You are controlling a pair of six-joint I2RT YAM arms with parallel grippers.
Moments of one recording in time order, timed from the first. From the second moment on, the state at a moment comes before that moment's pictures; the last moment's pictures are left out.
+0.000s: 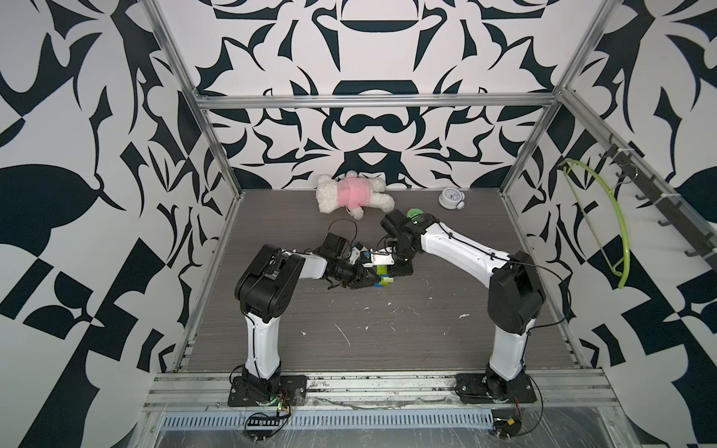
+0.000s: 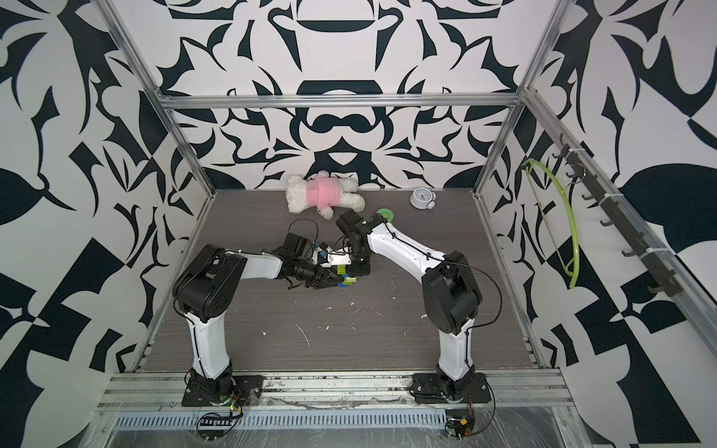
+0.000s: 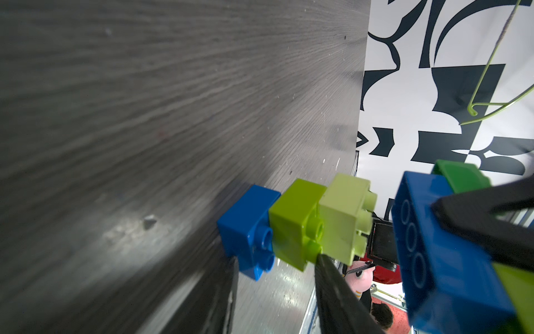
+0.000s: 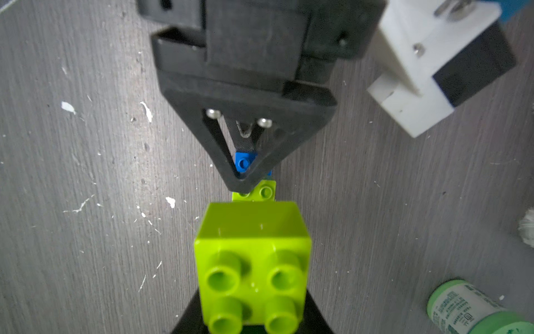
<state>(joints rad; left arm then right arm) -0.47 1.99 0.99 -0.01 0.95 -0.56 0.66 1.89 1.58 -1.03 -0.13 -0.96</state>
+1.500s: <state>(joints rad) -0.47 2.00 0.98 0.00 0.95 -0.56 0.70 1.97 1.62 -1.06 -0.04 -1.01</state>
